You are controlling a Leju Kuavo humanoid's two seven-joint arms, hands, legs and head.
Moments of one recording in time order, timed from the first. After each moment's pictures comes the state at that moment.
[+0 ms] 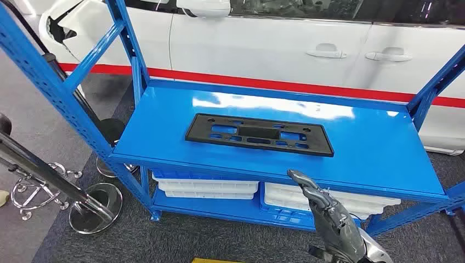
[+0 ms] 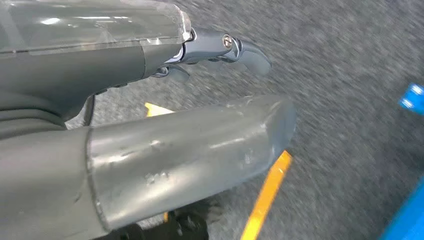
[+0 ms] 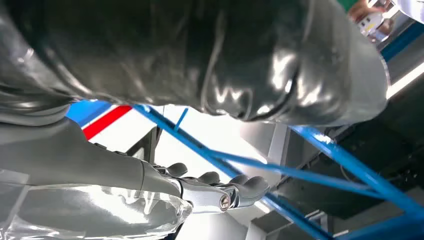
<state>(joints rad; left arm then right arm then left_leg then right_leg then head) 0.02 0.04 0.53 -0.21 -0.02 -0.04 -0.30 0.08 -0.29 0.38 -2.20 -0.02 0.11 -0.63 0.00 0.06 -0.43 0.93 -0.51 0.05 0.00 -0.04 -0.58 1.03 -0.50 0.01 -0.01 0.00</state>
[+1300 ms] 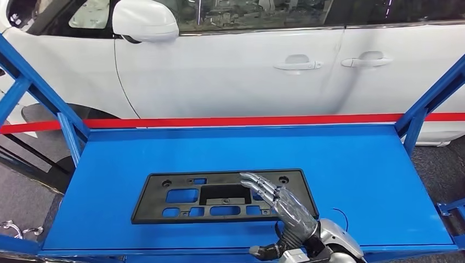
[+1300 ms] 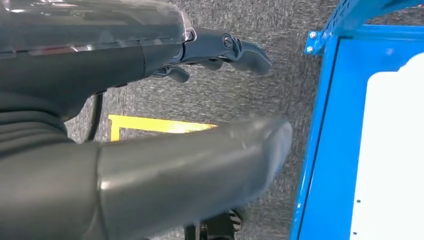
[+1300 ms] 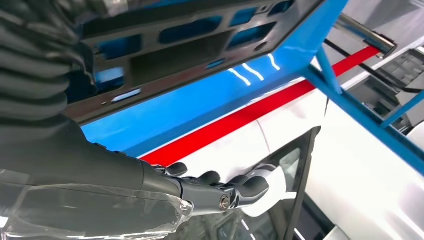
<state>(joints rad) 0.01 0.04 0.52 -0.20 -0.14 0.01 -0.26 -0.03 -0.30 0.52 -1.87 0.32 0.02 -0.40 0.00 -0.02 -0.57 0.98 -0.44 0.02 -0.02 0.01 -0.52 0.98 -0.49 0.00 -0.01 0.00</state>
